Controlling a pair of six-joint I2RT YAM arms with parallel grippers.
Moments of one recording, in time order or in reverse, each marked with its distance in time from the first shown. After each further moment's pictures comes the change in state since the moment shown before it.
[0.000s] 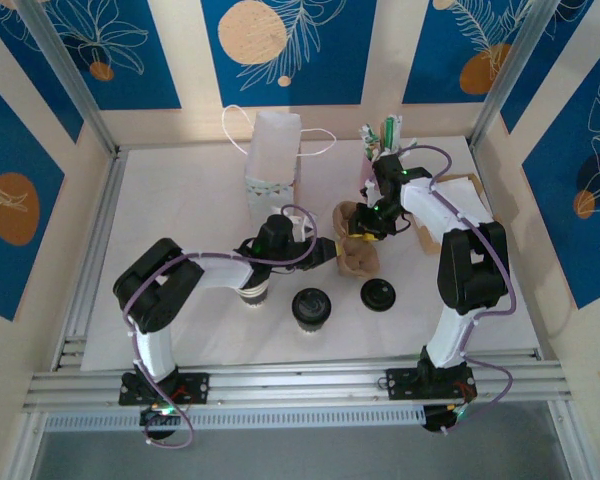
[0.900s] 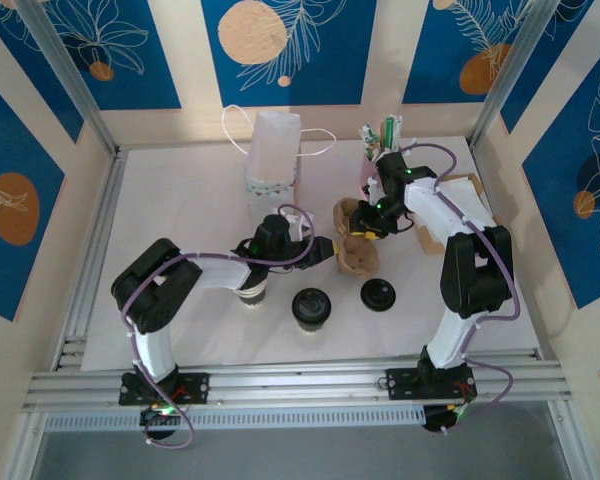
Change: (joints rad) left arm 0.013 -0.009 -0.020 0.029 0.000 0.000; right arm -0.011 -0.029 0.000 -0.008 -0.027 0.001
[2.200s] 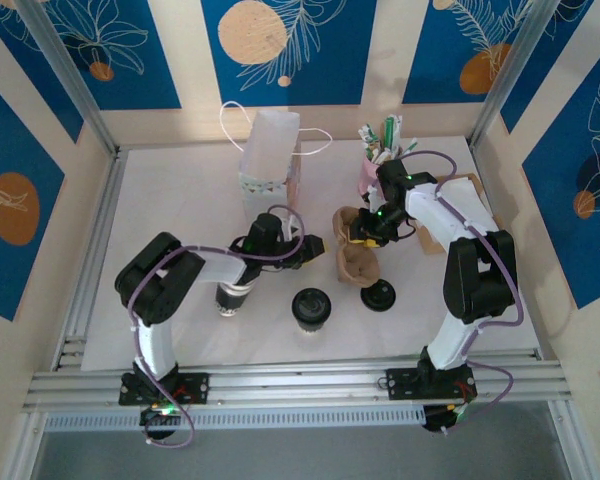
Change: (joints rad) left arm 0.074 0.038 -0.019 -0.069 0.007 0.008; right arm 0.007 -0.041 -0.068 -0.011 -0.026 -0.001
